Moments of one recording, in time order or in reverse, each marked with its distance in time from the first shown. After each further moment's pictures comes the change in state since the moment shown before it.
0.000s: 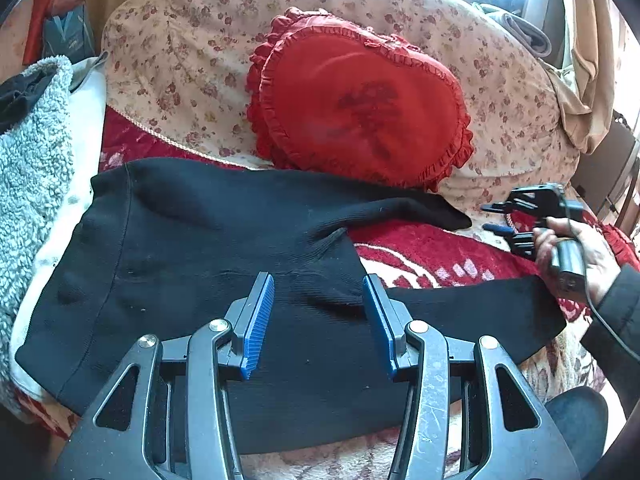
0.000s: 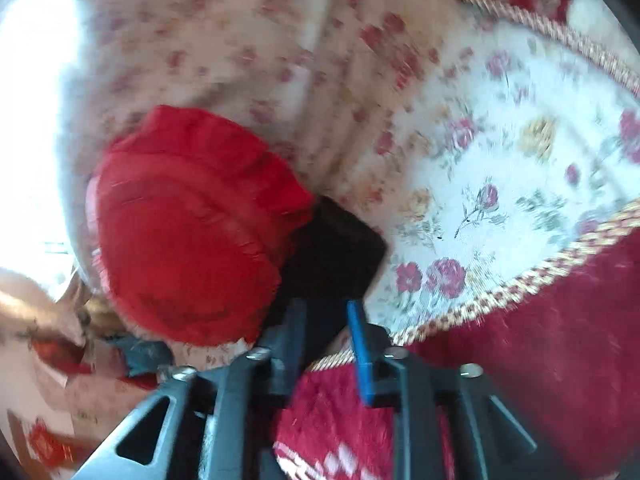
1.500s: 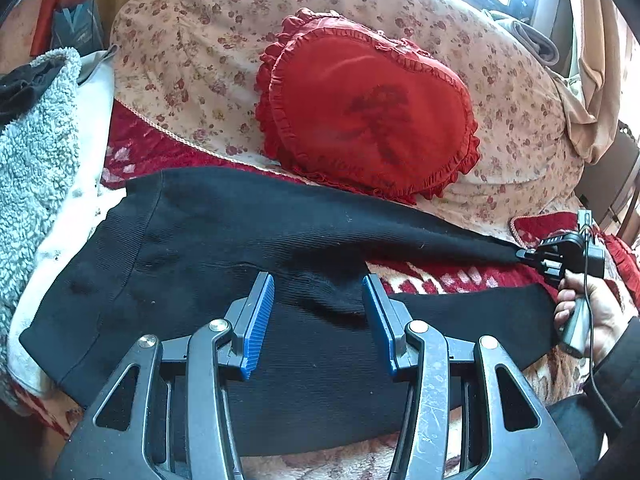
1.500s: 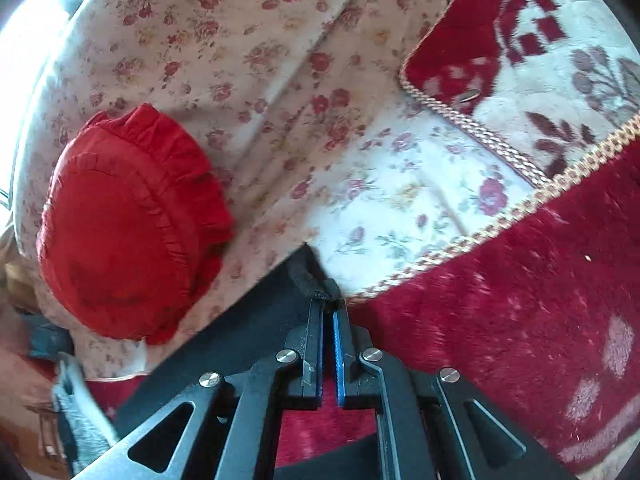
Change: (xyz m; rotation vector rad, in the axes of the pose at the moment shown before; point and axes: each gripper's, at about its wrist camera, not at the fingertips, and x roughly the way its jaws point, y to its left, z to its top) left arm -0.001 0.005 0.001 -0.036 -0.007 0.012; right arm -0.066 -0.016 -0.030 -0.242 -0.226 -0.304
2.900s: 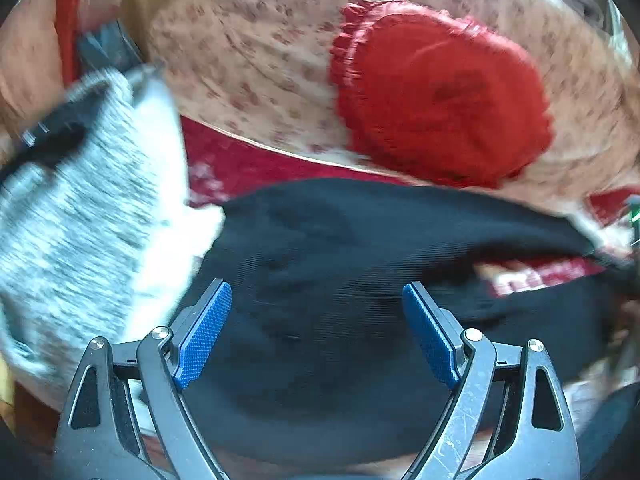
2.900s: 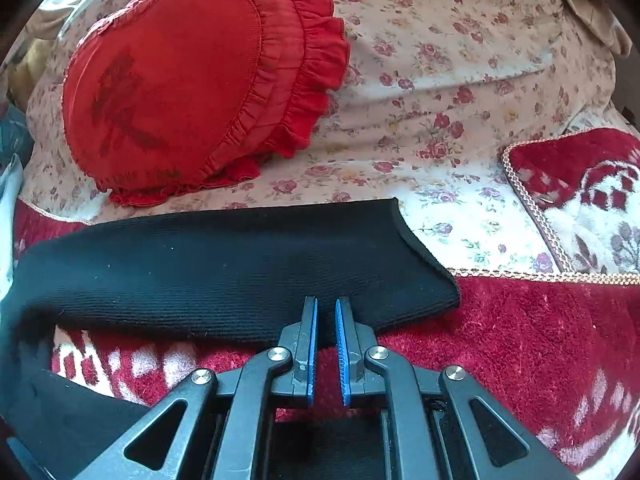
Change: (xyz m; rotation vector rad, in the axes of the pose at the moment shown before) left arm -0.010 0.042 0.036 0.112 0.081 0.301; right arm 0.016 0.076 -0.065 -0.629 -0.009 -0.176
